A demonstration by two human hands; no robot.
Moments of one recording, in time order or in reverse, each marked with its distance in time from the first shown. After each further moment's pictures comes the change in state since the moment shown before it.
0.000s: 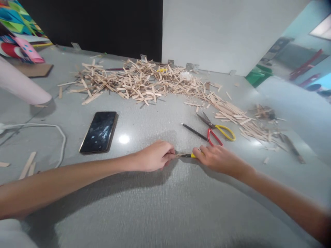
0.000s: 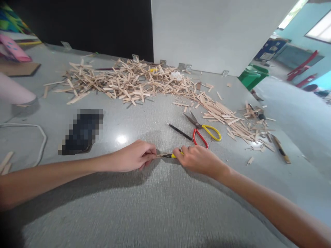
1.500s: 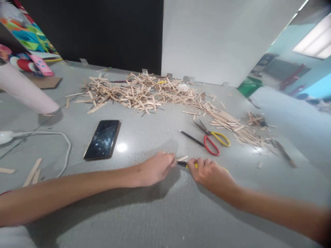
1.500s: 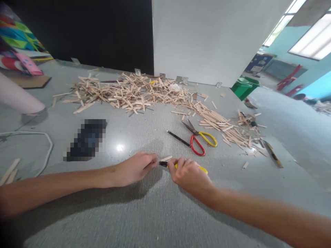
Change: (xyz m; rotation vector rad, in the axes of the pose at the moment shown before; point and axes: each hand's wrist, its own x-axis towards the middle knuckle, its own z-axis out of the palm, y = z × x) left_hand -0.004 -0.005 0.018 0.162 0.168 0.171; right_hand 0.009 -0.040 -0.025 -0.178 -0.114 0.206
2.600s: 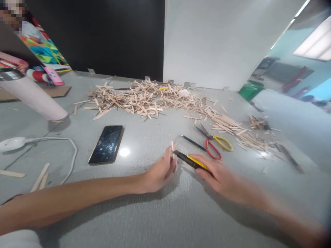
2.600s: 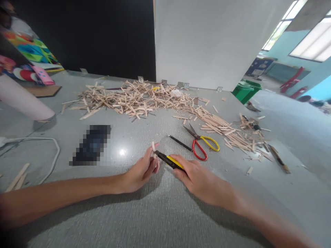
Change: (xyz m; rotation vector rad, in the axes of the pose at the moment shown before) left_hand 0.003 -0.023 0.035 -0.282 0.250 0.140; right_hand -0.011 0.016 -0.019 1.214 -0.055 0.212
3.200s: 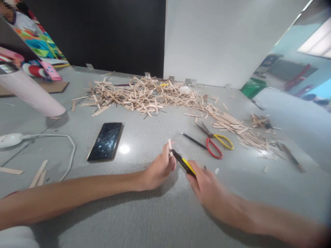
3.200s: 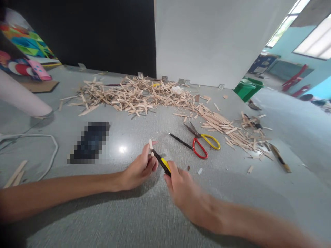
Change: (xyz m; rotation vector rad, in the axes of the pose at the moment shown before) left_hand 0.000 0.002 0.000 0.017 0.031 0.007; right_hand 0.002 -0.026 0.030 -0.062 0.088 0.226
